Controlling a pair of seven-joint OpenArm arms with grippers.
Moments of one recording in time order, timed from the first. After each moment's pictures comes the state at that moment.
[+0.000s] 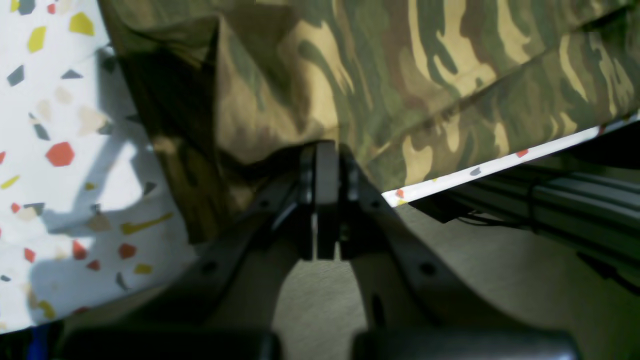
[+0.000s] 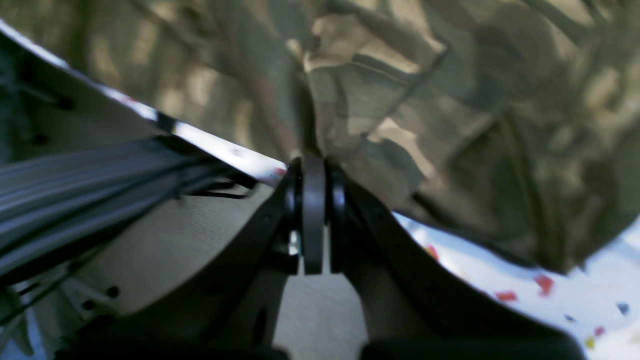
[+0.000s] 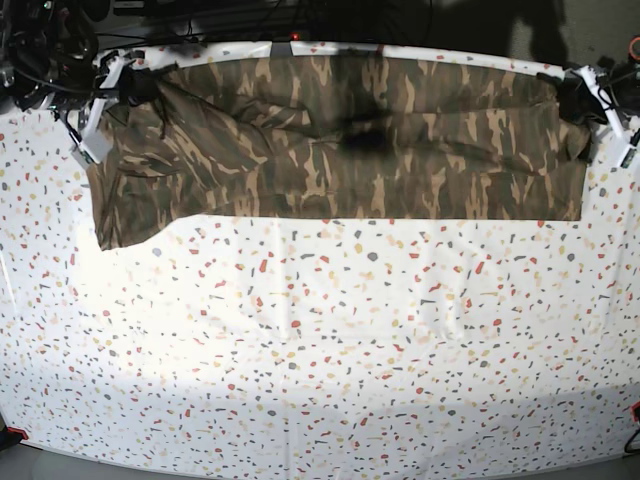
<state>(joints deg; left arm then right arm) 30.9 -30.9 -26.3 104.1 -51.7 -34.0 62.4 -28.0 29.9 25.2 110.2 57.3 34.2 -79.7</state>
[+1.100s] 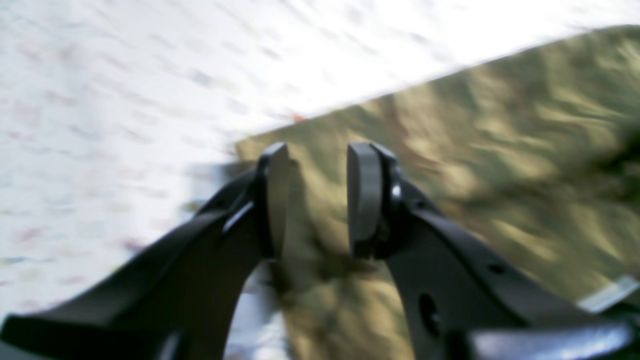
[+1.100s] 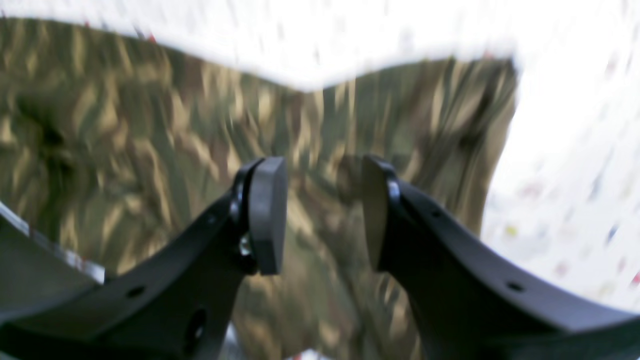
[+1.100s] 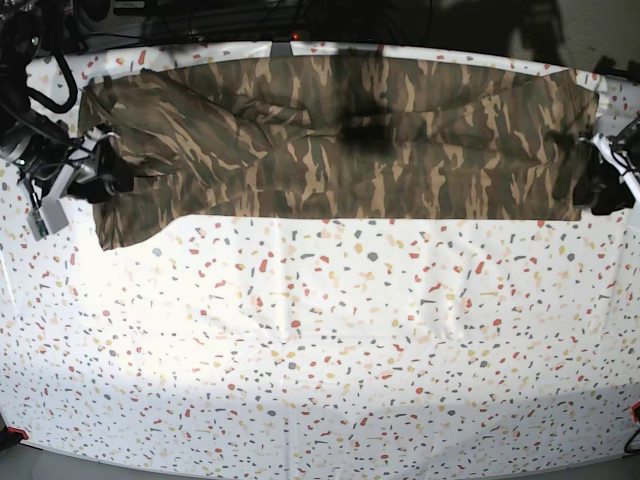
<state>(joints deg) 18.8 -30.9 -26.2 104.6 -40.9 -34.0 48.8 -17.3 29.5 29.1 110.1 51.2 34.2 -63.0</state>
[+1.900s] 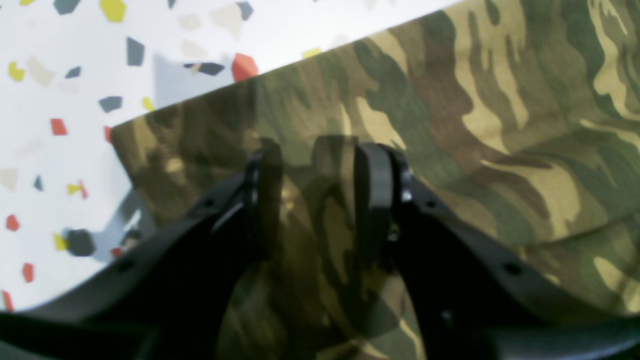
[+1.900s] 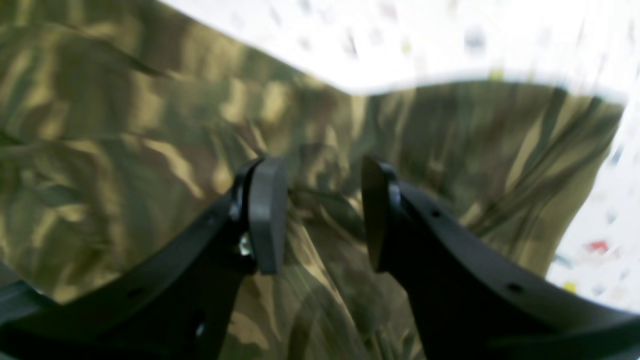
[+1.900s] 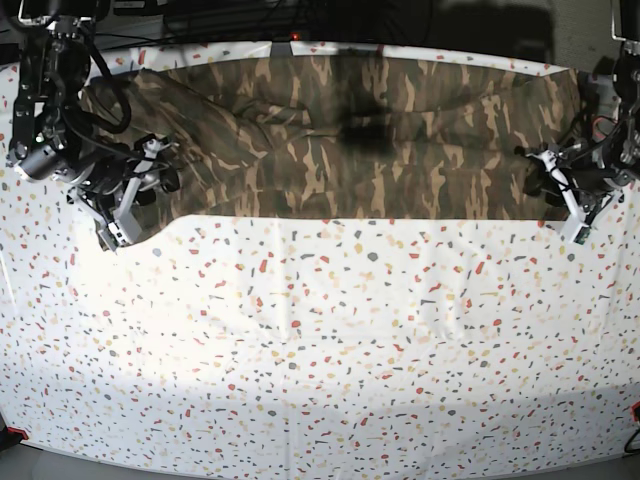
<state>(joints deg) 5.9 -30.7 -5.0 84.5 -32.4 -29.7 47.9 -9.7 24.5 13.5 102.9 31.8 34.2 -62.8</state>
